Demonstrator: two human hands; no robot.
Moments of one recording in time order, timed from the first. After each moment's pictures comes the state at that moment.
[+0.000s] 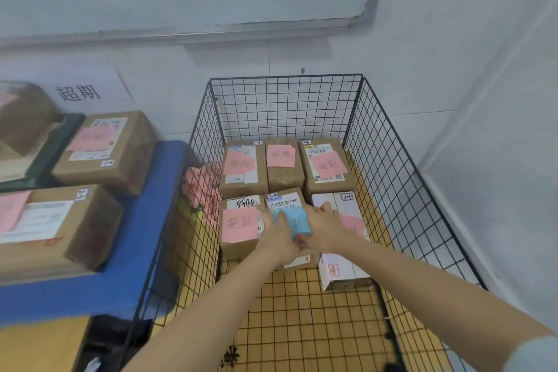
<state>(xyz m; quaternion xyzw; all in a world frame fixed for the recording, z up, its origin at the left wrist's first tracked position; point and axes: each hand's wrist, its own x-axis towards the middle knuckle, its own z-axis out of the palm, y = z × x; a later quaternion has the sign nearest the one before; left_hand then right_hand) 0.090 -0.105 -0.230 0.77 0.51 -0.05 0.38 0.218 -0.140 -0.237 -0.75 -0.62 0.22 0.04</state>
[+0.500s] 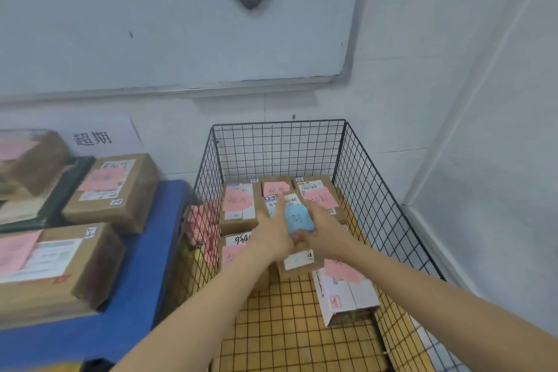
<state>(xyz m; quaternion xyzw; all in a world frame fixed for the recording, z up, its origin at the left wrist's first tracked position) 0.093 -0.088 -0.142 0.83 0.48 0.00 0.30 0.221 -0.143 -0.162 -0.73 -0.55 0.27 0.30</state>
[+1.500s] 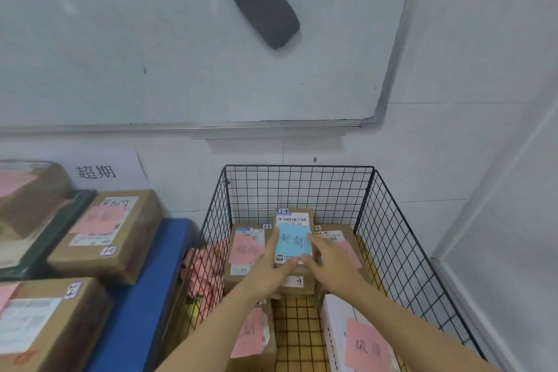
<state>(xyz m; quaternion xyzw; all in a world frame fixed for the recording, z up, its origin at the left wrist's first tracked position) 0.099 0.004 -0.183 0.68 0.45 0.13 0.57 0.256 -0.058 -0.184 -0.75 -0.57 0.21 0.27</state>
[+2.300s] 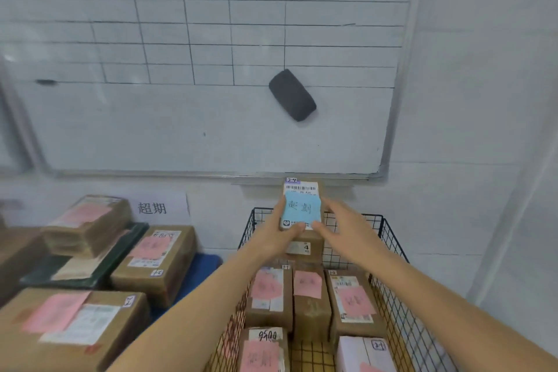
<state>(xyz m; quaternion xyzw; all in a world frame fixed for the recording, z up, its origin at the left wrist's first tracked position) 0.075 0.003 -0.026 0.74 0.42 0.27 0.44 0.230 -0.074 -0.004 -0.69 -0.65 0.04 0.30</state>
